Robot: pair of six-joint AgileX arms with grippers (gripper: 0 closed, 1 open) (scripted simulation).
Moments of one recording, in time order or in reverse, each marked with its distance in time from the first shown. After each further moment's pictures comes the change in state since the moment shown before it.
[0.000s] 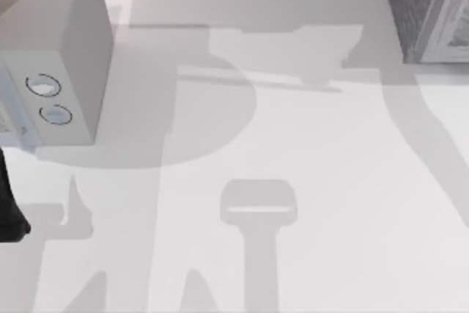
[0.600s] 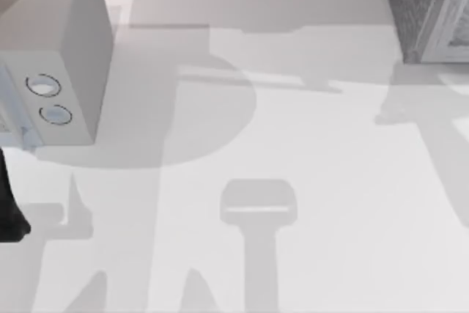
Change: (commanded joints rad) left arm 0.000 0.000 0.000 0.000 0.000 0.000; right arm -0.162 -0.494 -0.773 0.239 -0.288 0.009
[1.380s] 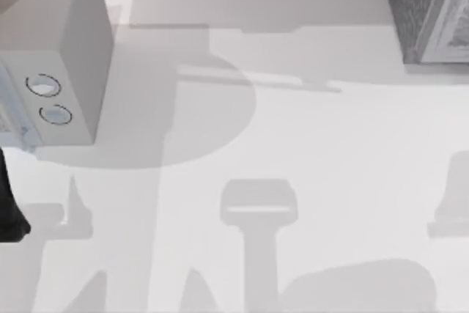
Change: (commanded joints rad) left arm 0.000 0.000 0.000 0.000 0.000 0.000; right arm -0.203 -0.836 -1.277 0.454 -0.111 -0.032
